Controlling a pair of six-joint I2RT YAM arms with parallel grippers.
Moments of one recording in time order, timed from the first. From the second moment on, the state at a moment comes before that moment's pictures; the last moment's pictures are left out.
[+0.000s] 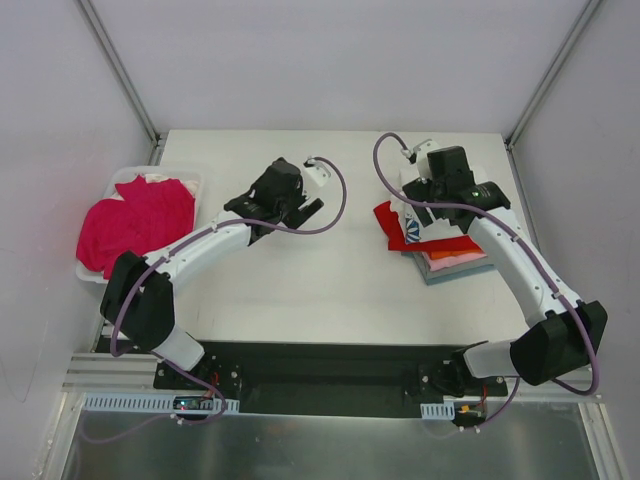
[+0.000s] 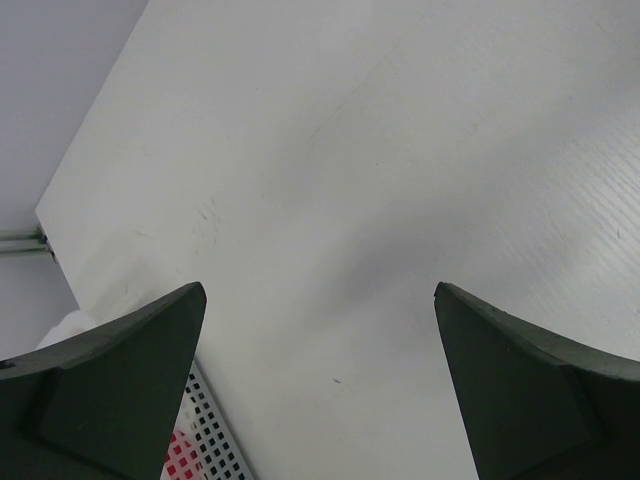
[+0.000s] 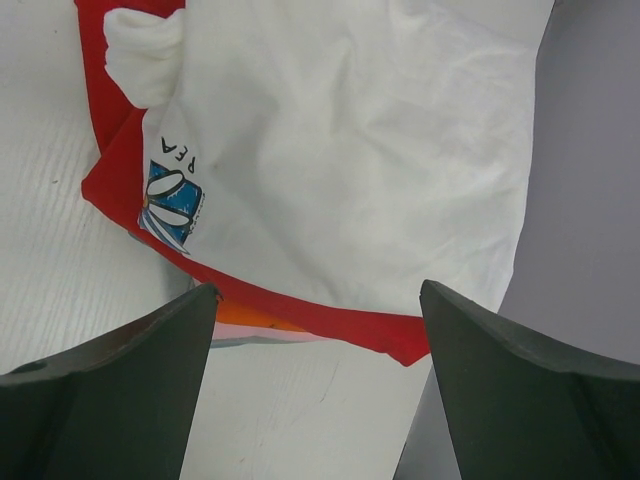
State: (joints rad) left arm -0.61 1.54 1.18 -0.28 -0.27 0.45; right arm 0.38 1.36 1.33 -0.80 0.36 -0.30
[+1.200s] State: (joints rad) left arm -0.56 1.51 1.16 -0.25 -0.30 0.46; right arm 0.21 1.83 1.76 -0.84 0.23 -0.39
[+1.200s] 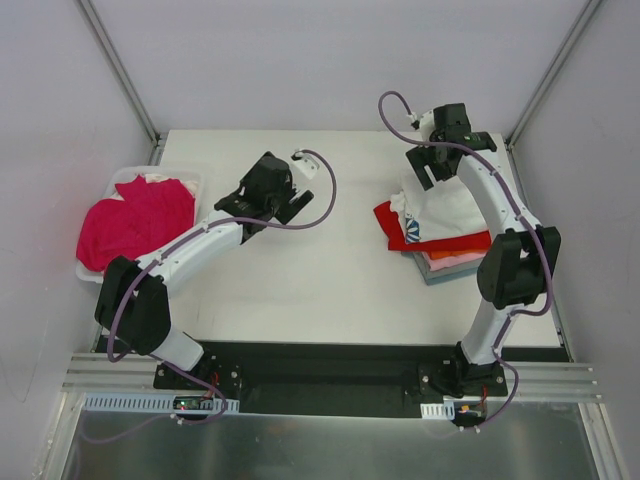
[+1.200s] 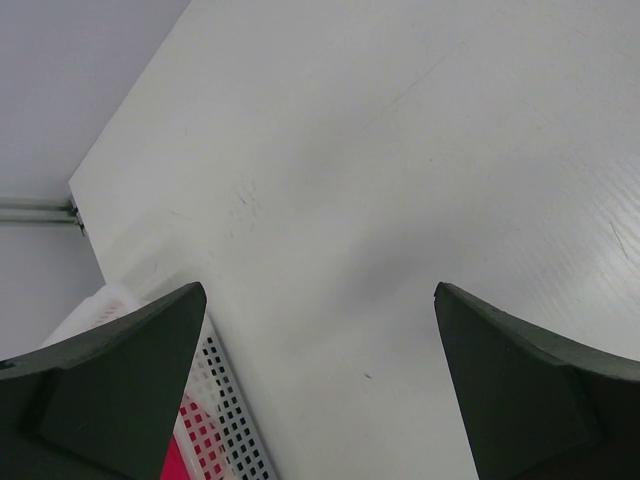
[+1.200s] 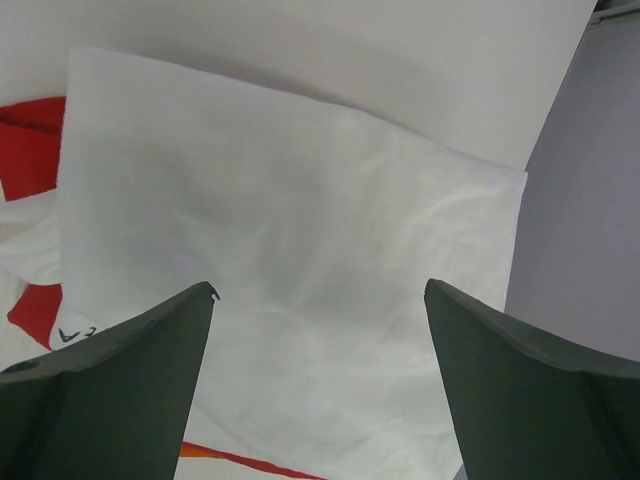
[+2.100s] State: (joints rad) left arm -0.52 1.56 1.16 -0.25 -0.30 0.48; right arm 0.07 1.91 1.67 -1.01 0.11 -0.43
